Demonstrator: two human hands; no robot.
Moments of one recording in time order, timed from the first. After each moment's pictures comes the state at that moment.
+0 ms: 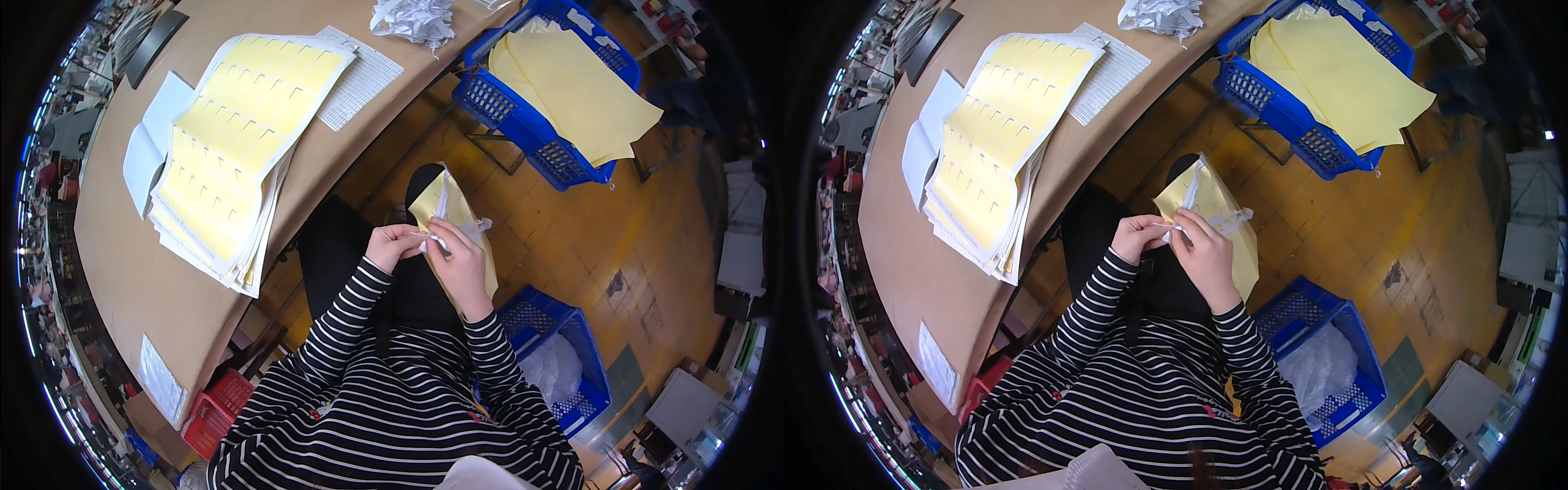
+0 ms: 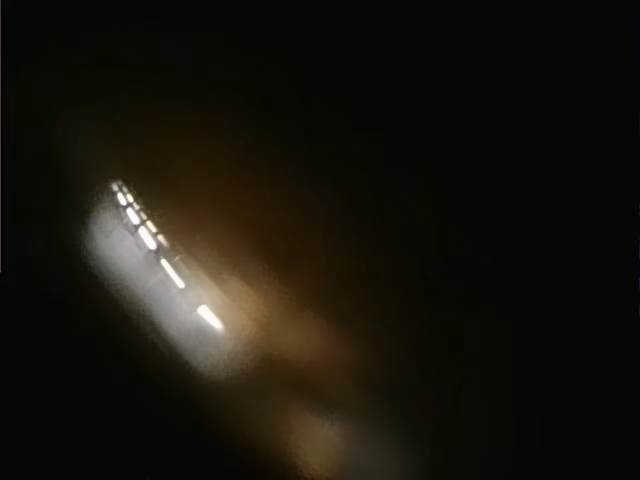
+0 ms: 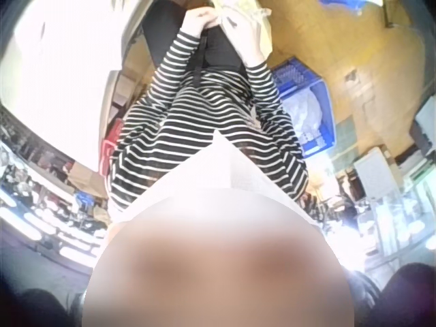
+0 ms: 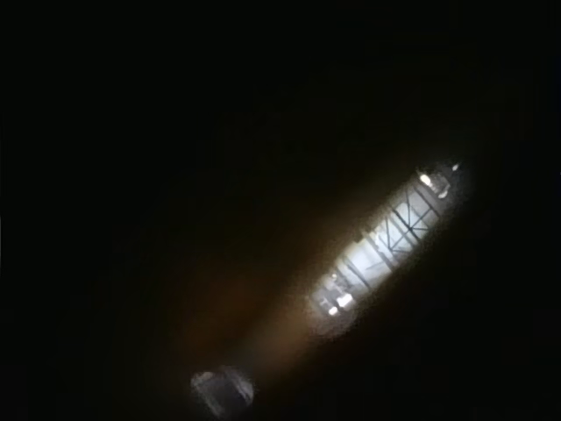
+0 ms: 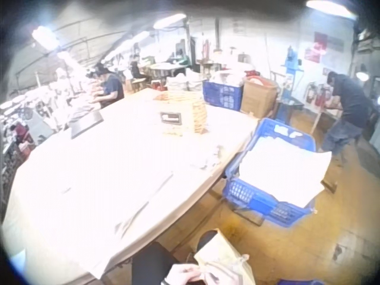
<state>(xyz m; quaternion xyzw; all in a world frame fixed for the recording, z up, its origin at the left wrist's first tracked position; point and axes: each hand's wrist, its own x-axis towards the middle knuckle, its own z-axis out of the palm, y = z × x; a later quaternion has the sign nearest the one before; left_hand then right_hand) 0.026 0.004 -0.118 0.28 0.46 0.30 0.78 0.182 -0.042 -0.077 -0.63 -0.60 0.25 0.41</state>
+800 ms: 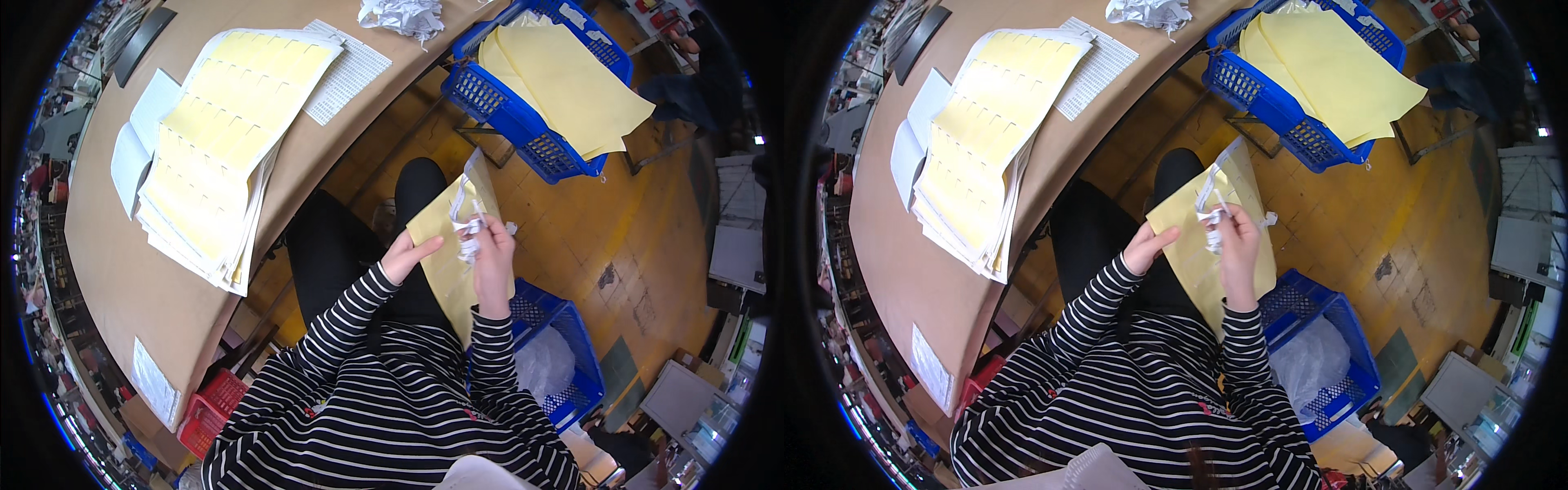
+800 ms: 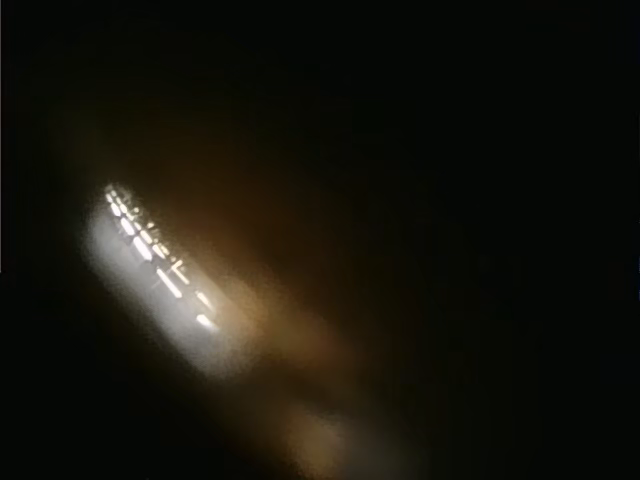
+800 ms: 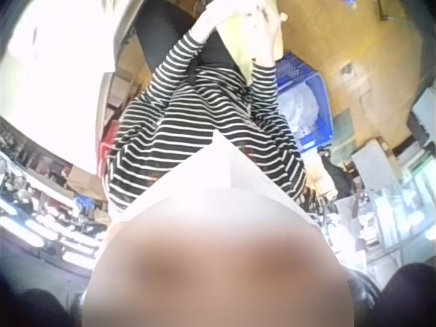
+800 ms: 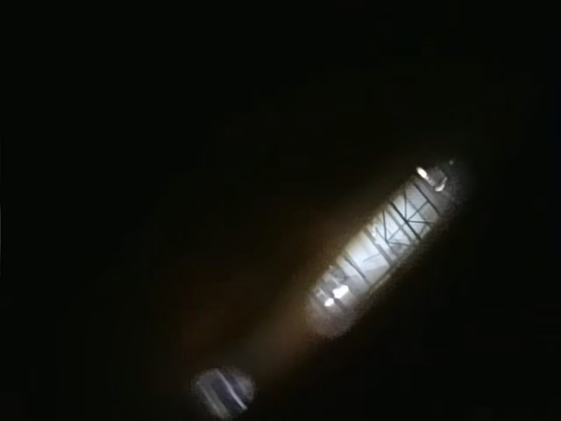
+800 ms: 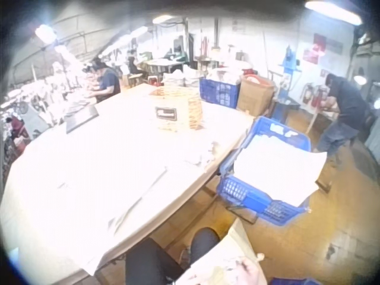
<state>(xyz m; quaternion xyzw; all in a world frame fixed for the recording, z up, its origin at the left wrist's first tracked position) 0.061 -0.016 -0.110 0.38 0.29 0.33 0.82 0.230 -0.056 -0.090 -0.54 -0.21 0.51 0.63</state>
